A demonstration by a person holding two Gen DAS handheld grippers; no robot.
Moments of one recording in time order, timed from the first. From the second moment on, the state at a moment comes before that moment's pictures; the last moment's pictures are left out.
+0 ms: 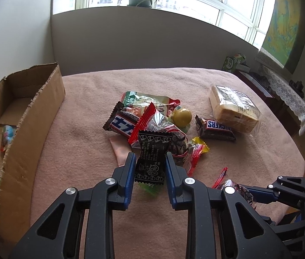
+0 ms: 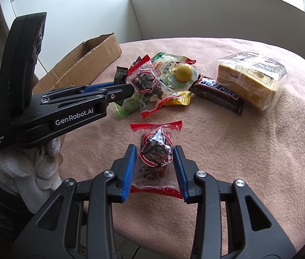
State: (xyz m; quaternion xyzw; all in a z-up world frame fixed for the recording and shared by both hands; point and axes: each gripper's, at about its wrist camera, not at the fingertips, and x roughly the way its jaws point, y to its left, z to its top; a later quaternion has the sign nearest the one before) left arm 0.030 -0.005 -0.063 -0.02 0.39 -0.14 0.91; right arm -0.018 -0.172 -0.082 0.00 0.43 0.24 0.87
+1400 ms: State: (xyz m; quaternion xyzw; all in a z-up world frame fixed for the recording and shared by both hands) left arm -0.023 0.182 -0.020 -0.12 0.28 0.05 0.95; right arm 0.083 0.045 -0.003 -0.02 0.35 0.35 0.87
